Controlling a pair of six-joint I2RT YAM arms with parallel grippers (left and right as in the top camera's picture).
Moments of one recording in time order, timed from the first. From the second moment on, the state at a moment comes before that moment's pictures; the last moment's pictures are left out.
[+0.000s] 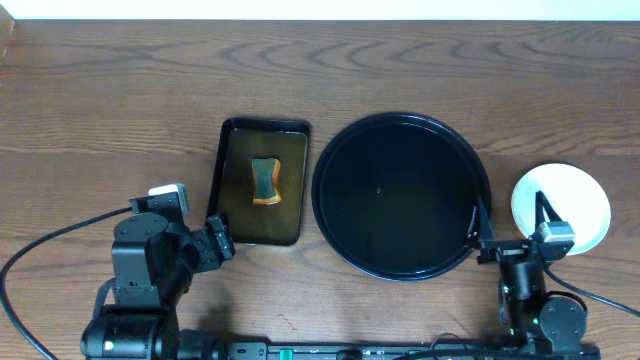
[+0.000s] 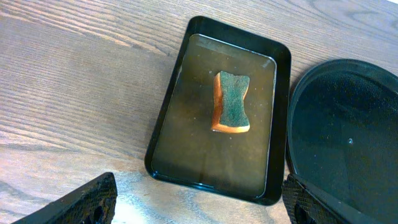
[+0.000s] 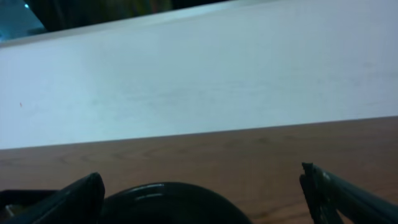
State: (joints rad) left arm -0.04 0.60 0.77 -0.92 0.04 -0.27; right arm 0.07 0.02 0.07 0.06 -0.03 0.15
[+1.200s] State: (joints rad) left arm -0.04 0.60 0.77 -0.92 0.04 -0.27; right arm 0.08 0.01 0.01 -0.07 -0.02 0.07
